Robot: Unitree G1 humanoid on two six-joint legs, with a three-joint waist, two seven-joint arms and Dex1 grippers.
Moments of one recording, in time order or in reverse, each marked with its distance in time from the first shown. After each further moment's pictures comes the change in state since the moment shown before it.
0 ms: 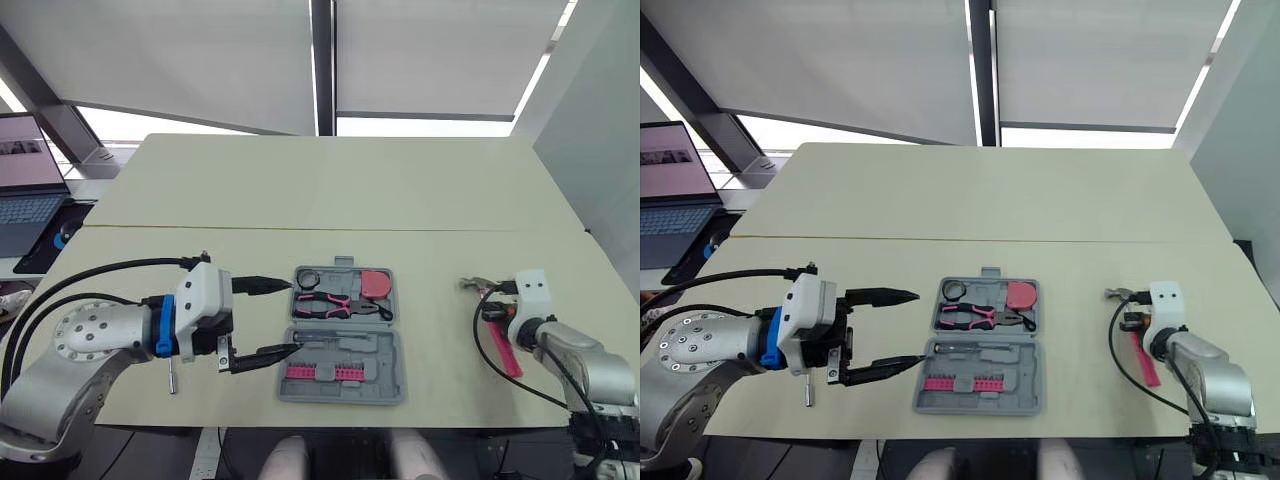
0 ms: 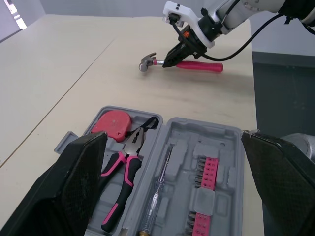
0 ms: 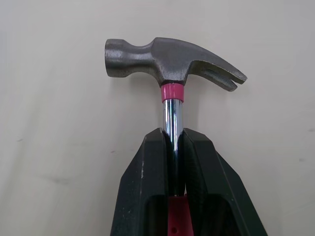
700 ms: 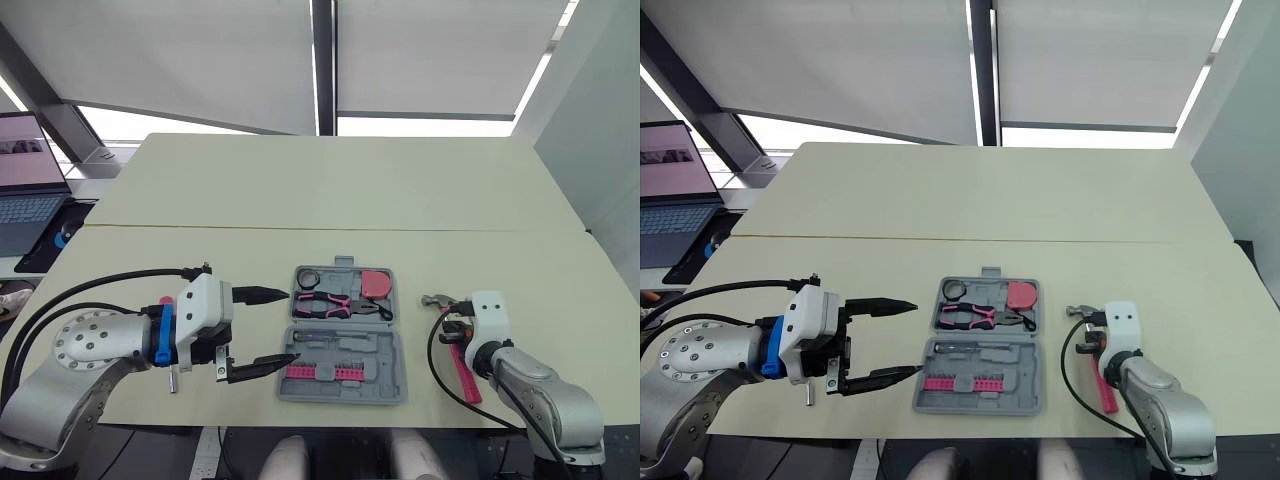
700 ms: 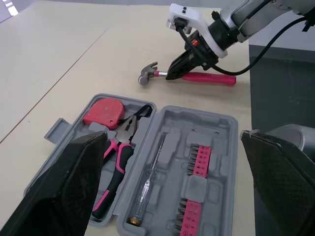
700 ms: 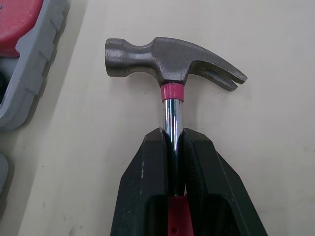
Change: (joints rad) left arm 0.046 0.002 0.000 0.000 0.023 -0.013 -0.021; right arm 0.139 0.175 0.141 -0.281 -0.012 0.121 -0.197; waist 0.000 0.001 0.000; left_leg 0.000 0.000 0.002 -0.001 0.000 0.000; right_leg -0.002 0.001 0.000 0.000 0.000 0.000
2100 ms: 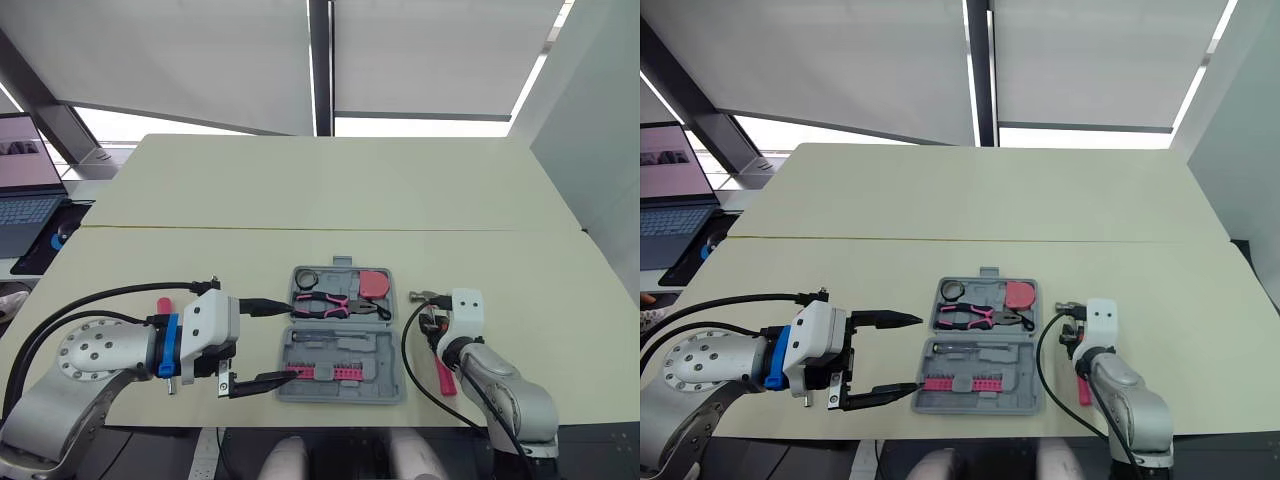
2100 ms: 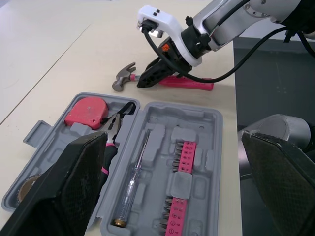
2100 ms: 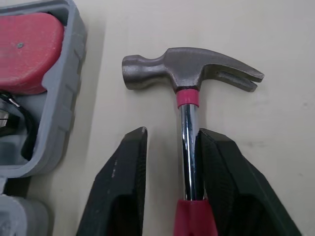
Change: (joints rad) left arm 0.046 0.010 -0.023 -0.034 0.033 -0.037 -0.017; right arm -0.023 0.169 0.013 0.010 -0.019 -0.027 -0.062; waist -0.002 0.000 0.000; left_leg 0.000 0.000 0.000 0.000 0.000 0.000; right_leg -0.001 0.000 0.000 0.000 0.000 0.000
